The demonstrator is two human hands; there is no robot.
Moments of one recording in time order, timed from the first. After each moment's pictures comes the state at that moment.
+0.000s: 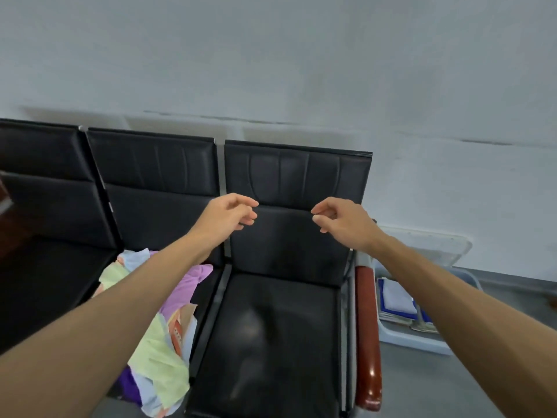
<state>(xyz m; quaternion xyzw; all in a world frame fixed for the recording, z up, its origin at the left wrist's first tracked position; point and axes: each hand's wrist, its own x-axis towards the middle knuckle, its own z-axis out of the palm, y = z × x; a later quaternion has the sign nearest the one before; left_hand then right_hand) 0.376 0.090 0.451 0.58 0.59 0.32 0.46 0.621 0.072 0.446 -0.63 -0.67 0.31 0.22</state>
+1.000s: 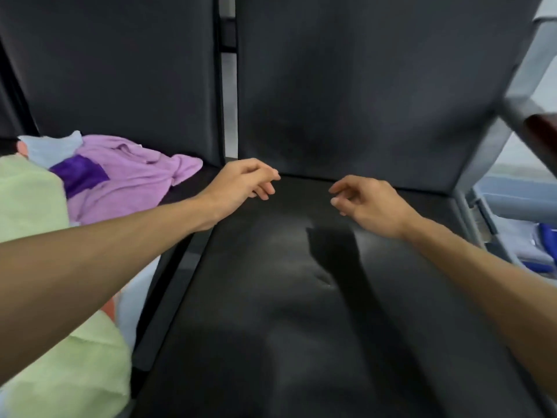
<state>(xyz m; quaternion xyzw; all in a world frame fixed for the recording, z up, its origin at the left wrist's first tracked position) 0.283 0.153 -0.098 0.67 0.50 0.31 0.46 0.525 0.114 -0.104 -0.64 -0.71 0.22 0.18</state>
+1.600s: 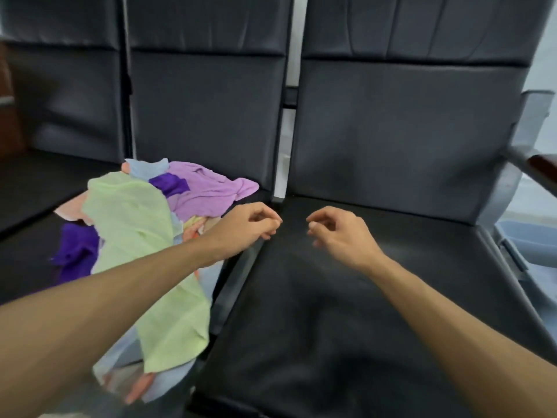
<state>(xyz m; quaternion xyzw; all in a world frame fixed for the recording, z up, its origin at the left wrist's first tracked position) 0.195 0.036 -0.101 0.69 0.51 0.34 0.38 0.397 0.031 -0.109 -0.58 -0.70 0.27 0.33</state>
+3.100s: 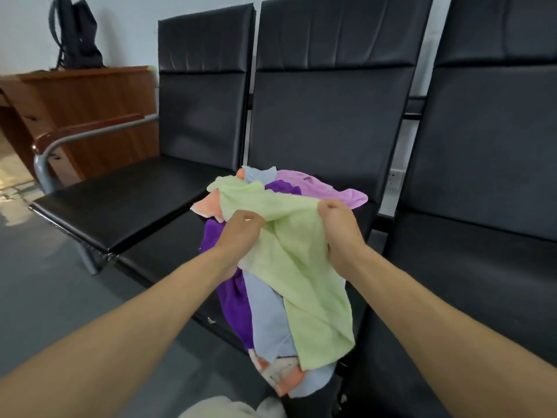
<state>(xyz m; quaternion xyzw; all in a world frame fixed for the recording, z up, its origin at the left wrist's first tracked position) -0.001 0.009 -0.111 0.44 0.69 0.46 0.35 0.160 0.030 -0.092 -0.49 -0.48 0.55 0.47</state>
